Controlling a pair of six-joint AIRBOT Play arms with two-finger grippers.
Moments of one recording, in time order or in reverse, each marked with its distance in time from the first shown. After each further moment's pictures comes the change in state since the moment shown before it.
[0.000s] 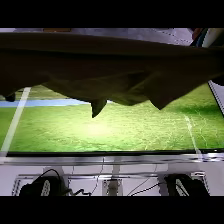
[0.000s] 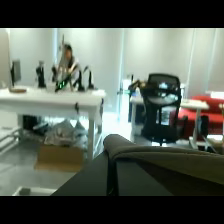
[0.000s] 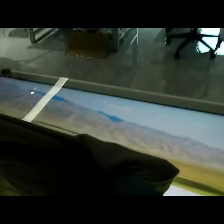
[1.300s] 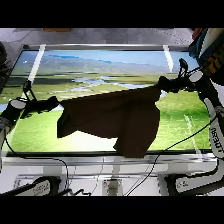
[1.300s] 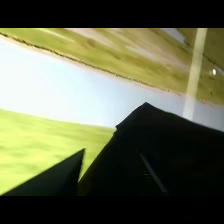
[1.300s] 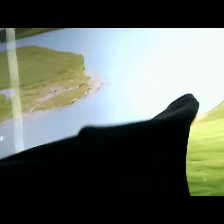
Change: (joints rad) left arm -0.004 -0.909 -0.189 -0.405 -0.260 0.121; right arm -0.001 -0.996 -0.031 0.005 -0.182 0.212
